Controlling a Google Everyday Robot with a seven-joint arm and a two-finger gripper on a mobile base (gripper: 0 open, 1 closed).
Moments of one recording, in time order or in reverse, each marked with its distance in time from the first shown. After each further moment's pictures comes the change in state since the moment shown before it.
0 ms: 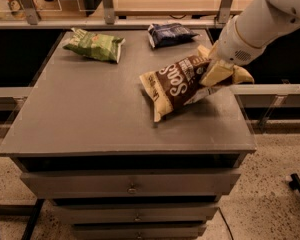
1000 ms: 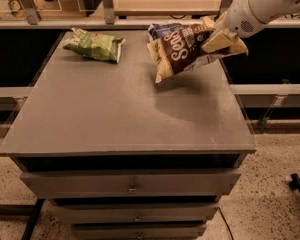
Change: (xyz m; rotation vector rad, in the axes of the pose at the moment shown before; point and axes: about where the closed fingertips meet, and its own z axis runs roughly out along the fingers) arm -0.003 -0.104 -0.002 0.092 -0.205 0.118
